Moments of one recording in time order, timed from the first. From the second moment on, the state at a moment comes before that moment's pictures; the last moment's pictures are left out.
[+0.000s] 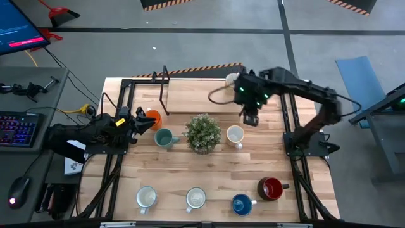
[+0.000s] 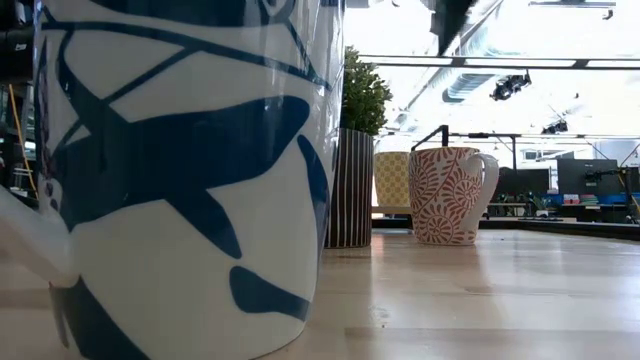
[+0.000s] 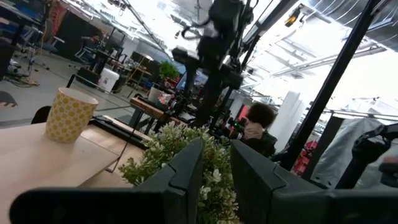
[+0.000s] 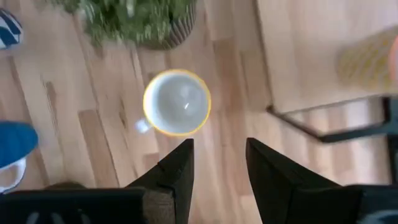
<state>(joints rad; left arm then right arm) 0.01 0.01 0.01 0.27 -0.12 -0.44 -0.22 1.53 1.75 -1.50 -0.05 -0.02</state>
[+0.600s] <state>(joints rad) 0.01 0.01 0.01 0.27 -0.12 -0.44 -0.12 1.29 1.04 -0.86 0.01 0.20</state>
